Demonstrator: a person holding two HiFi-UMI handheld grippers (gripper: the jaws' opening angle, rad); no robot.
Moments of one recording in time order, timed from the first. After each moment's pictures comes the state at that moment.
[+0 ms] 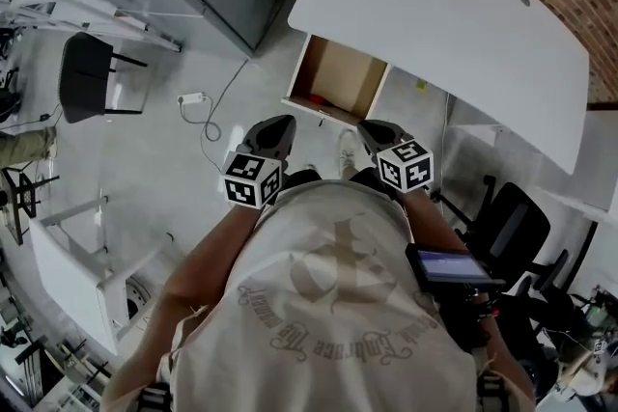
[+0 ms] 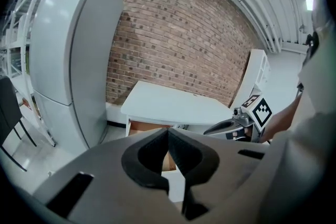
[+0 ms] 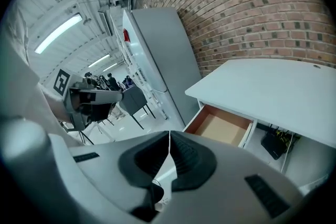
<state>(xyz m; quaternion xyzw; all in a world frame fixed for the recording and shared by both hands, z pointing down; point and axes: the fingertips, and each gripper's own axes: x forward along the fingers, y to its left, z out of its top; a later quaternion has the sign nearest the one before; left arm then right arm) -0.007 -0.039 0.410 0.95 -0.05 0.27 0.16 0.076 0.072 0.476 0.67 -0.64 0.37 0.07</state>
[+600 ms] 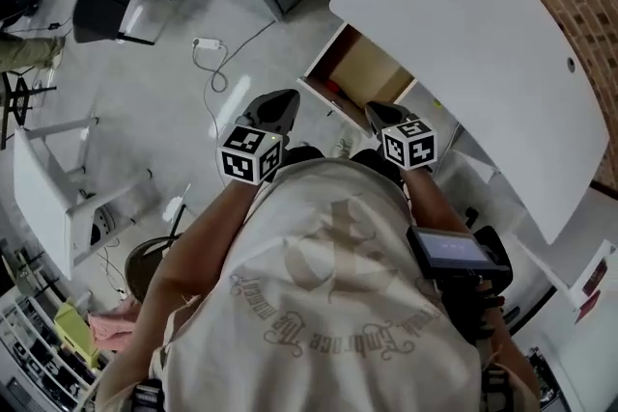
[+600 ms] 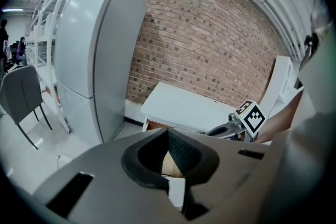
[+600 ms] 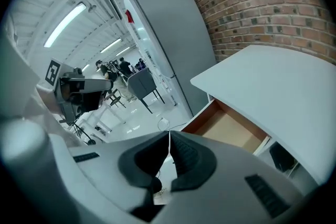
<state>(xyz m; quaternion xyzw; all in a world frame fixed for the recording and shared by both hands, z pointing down) 0.003 -0.089 0.427 0.93 -0.16 0.27 0.20 0.115 0.007 0.525 0.58 -0.70 0.41 0.14</state>
